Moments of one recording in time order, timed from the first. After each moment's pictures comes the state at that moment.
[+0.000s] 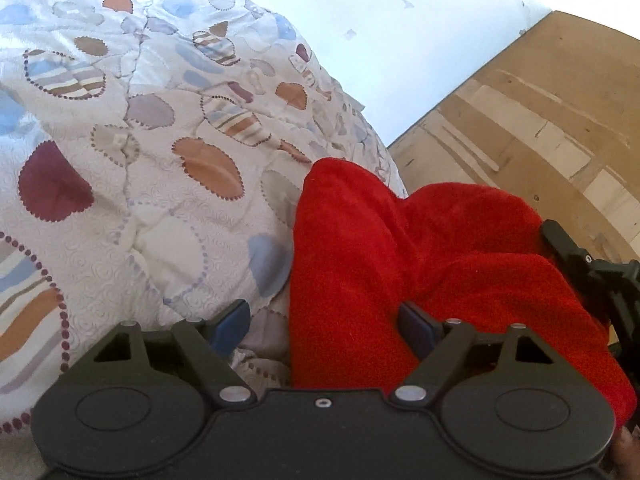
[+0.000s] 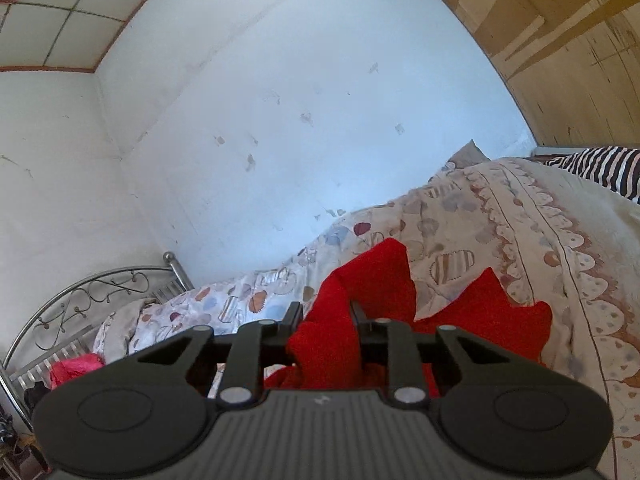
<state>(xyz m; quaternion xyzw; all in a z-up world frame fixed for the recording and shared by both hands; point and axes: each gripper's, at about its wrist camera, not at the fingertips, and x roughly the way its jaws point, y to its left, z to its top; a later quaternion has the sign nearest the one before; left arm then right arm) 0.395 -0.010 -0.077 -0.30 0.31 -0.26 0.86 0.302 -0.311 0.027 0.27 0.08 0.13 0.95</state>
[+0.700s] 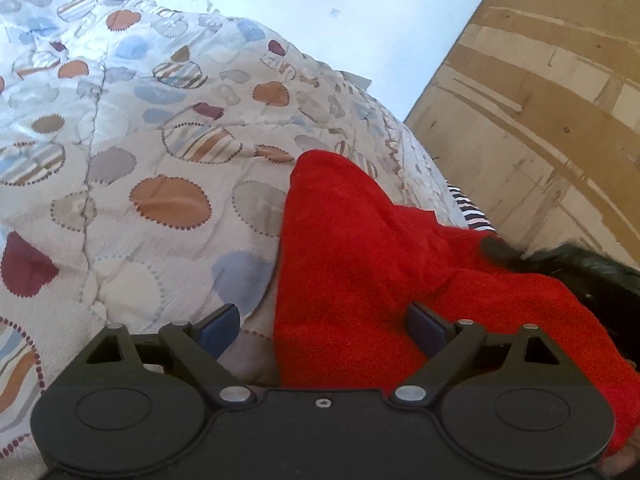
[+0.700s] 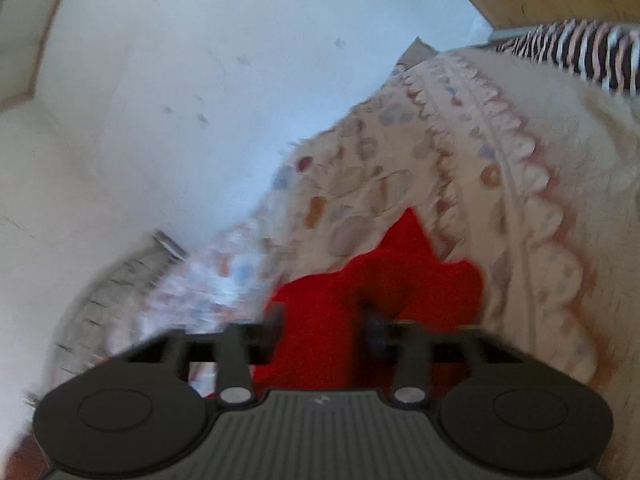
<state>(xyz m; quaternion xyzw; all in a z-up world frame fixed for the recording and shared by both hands) 0.399 -0.068 -0.044 -0.16 0.33 -0.21 0.91 0.380 -0.410 -0.013 0.34 0.22 0.14 0.90</state>
